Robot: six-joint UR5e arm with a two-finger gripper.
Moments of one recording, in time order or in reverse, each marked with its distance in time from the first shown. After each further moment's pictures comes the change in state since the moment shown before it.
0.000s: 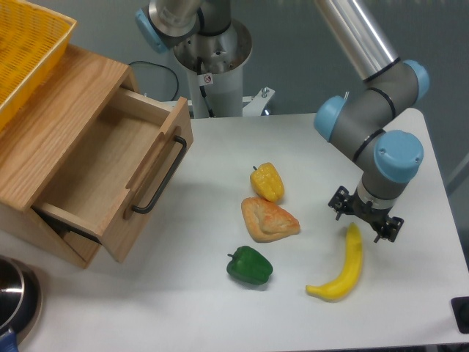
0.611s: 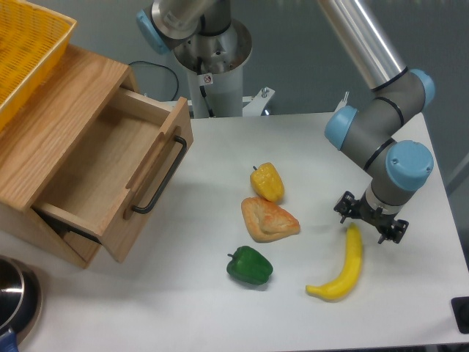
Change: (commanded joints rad) arm -0.009 -0.029 0.008 0.000 -0.021 -0.069
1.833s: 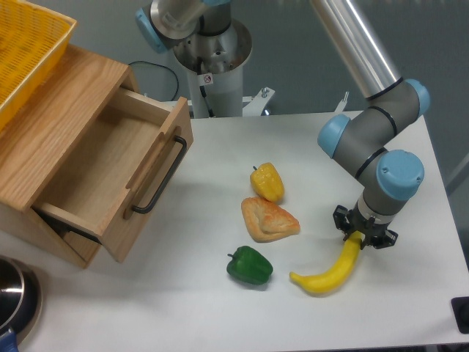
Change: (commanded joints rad) arm -0.021 0.023 0.008 0.021 0.002 -0.026
